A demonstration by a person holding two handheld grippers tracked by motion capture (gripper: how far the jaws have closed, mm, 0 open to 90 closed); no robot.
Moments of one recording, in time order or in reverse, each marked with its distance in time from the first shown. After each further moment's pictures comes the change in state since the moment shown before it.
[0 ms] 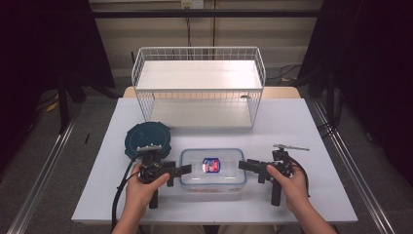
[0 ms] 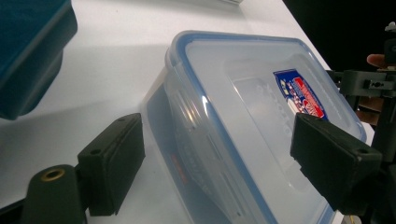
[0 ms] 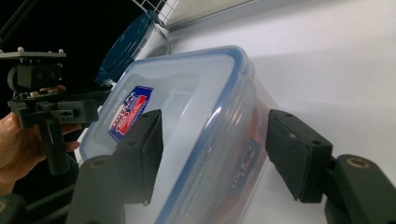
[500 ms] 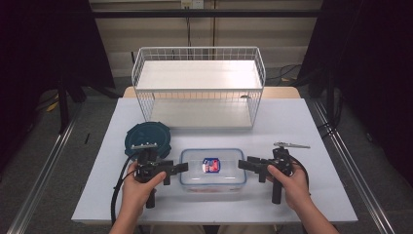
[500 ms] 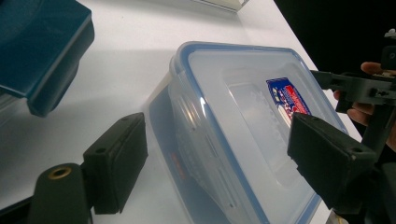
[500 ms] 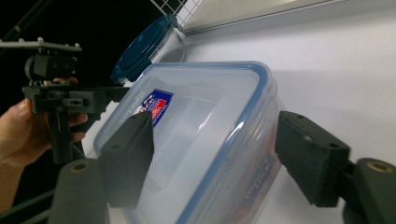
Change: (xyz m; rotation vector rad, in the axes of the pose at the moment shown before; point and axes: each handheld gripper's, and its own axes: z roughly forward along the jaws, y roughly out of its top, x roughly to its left) left arm 0.002 0.005 -0.011 -0.004 -0.014 -0.043; right arm 0.006 0.006 -0.003 -0.008 0.047 -0.081
